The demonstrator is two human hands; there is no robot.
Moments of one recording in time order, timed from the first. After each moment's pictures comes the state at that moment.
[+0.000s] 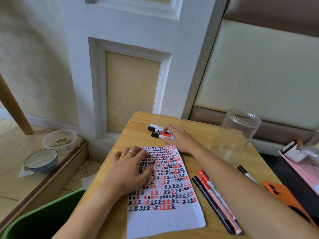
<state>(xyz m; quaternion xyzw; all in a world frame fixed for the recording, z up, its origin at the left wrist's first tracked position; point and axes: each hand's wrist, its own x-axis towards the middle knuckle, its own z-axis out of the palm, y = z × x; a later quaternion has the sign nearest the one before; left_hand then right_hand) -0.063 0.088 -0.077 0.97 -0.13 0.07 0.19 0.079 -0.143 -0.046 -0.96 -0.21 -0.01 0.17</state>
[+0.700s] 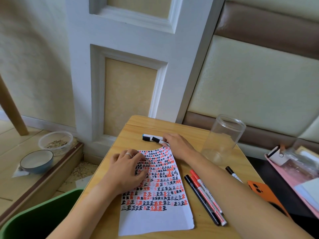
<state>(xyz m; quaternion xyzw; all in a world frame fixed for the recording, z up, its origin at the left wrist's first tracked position) -0.073 0.087 -0.076 0.97 -0.14 0.07 0.21 0.034 -0.137 -0.028 -0.97 -0.22 -0.06 0.07</state>
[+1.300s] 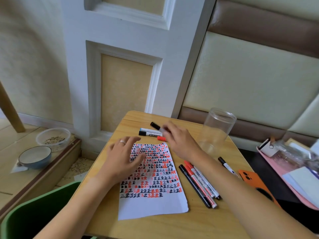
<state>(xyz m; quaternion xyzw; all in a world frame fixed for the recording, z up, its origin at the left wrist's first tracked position) -0.087 0.087 -0.069 0.93 -0.14 0.17 0.31 -0.050 -0.141 0.008 -0.93 -0.26 -0.16 0.22</state>
